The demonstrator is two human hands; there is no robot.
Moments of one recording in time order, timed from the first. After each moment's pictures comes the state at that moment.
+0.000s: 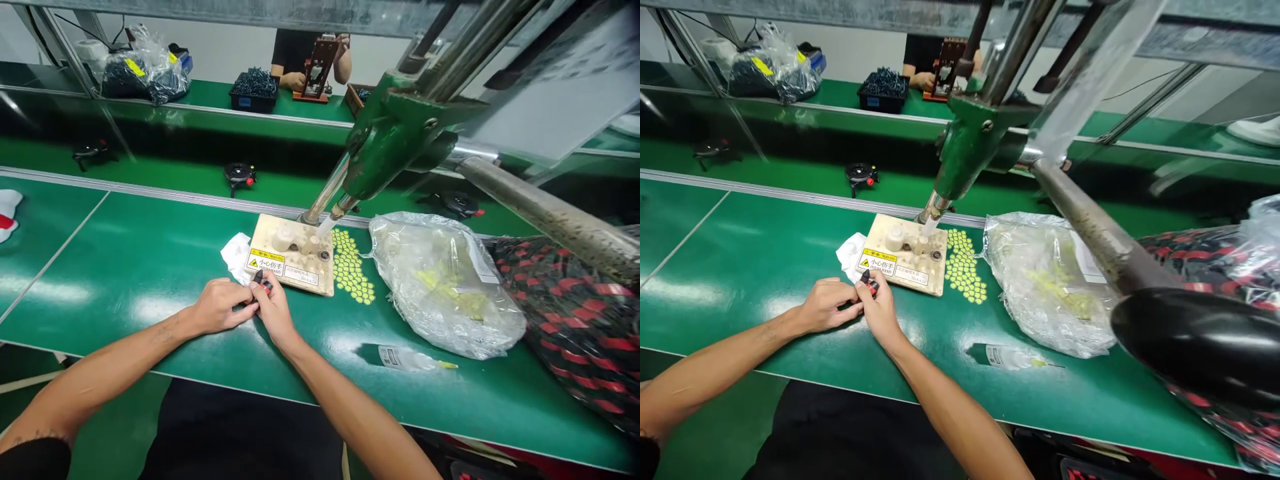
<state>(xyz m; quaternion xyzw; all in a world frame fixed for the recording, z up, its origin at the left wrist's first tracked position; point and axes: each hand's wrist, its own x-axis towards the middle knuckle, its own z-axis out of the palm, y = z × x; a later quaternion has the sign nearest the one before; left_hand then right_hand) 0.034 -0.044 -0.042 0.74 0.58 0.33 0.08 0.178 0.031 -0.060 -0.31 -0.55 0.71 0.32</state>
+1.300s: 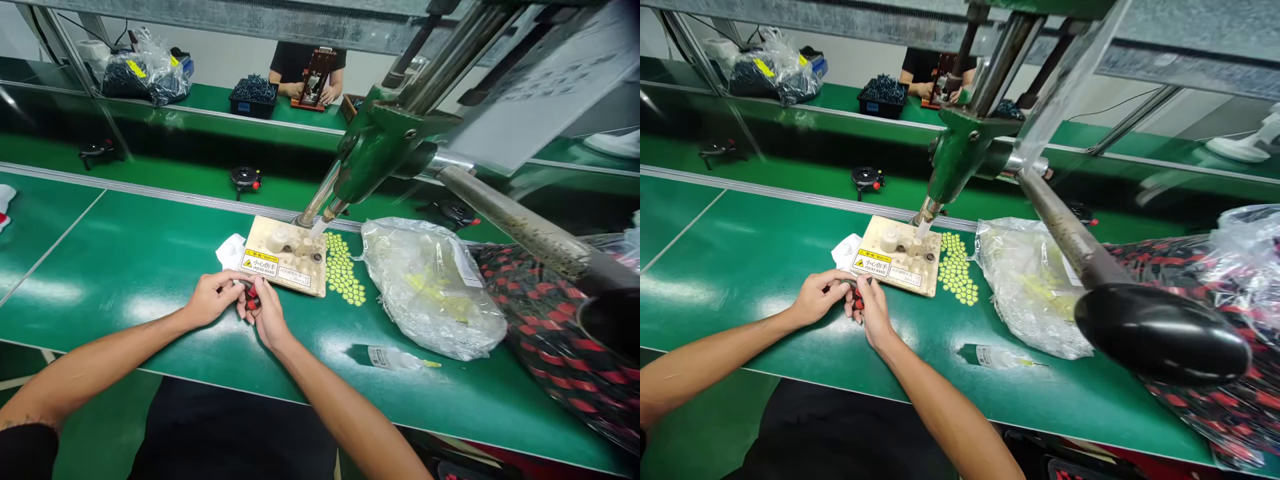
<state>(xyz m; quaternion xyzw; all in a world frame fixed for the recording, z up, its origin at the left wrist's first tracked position) 0.035 -0.044 -0.039 0.57 0.58 0.52 0.27 0.180 0.023 -0.043 -0.27 -0.42 0.81 0.30</state>
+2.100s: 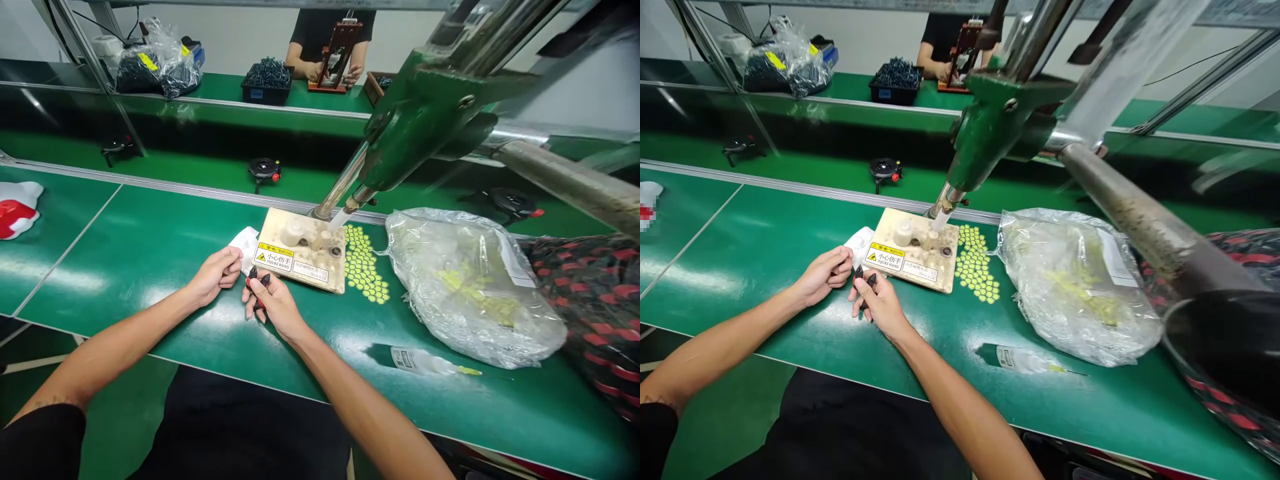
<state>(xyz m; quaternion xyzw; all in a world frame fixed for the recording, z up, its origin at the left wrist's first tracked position) 0.015 -0.027 -0.020 0.22 0.50 0.61 0.57 0.182 0.031 -0.051 -0.20 -0.48 0.83 0.20</state>
